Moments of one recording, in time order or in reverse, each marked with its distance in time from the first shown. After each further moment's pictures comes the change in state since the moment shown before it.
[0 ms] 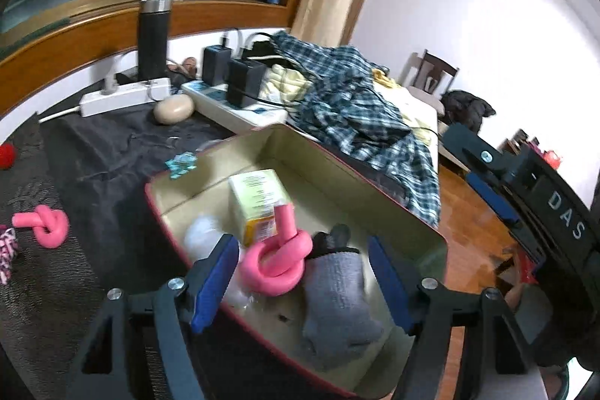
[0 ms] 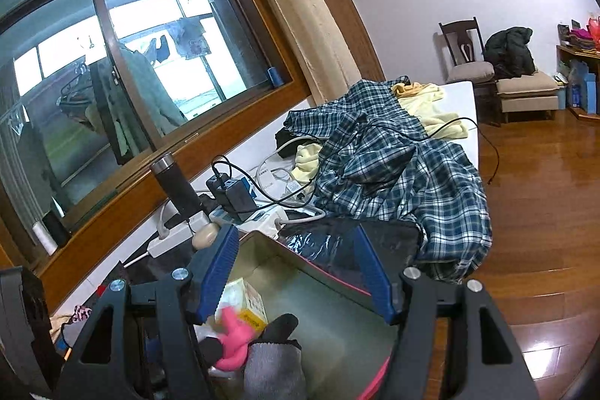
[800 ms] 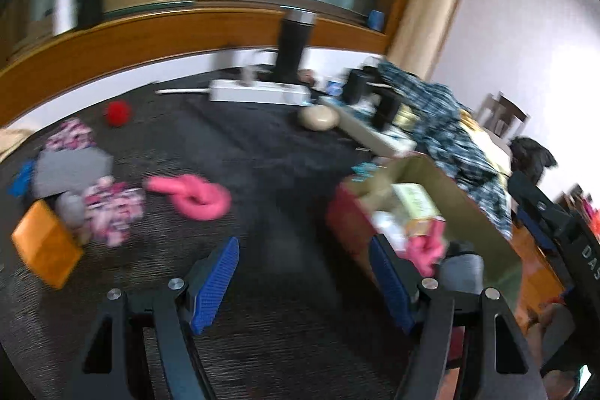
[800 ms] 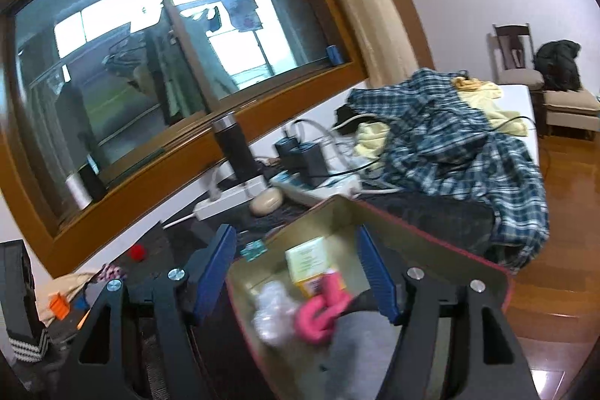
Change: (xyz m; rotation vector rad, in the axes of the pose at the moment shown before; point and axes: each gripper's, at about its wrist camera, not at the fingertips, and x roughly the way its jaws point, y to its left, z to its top) left arm -0.071 0.122 -0.025 -0.206 -0.082 0.265; right arm 0.008 0.074 -0.037 -0.130 0.078 0.174
